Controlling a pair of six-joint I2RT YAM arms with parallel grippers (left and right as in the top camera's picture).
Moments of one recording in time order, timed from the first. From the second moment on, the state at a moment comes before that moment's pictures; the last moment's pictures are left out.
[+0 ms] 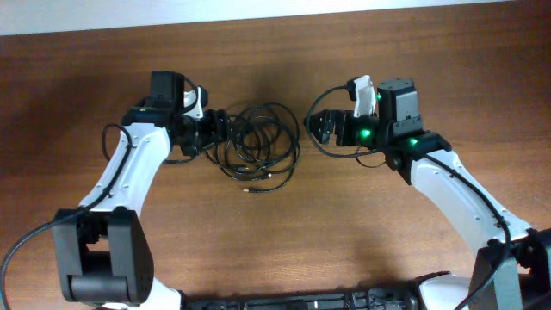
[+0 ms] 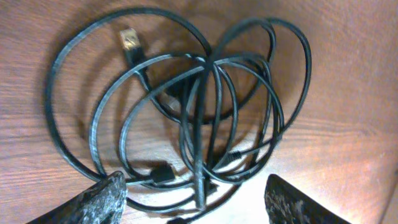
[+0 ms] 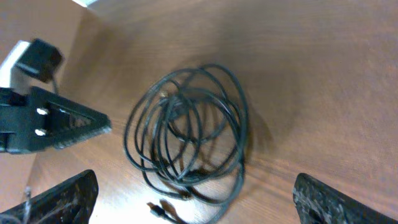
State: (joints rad) left arm -0.10 1.74 1.24 -0.71 0.45 -0.38; right arm 0.20 1.49 0.91 -0.14 -0.57 0.40
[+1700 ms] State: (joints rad) left arm -0.23 1.95 1.23 -0.71 0.28 -0.66; right arm 0.56 1.53 0.92 0.26 -0.54 0.26
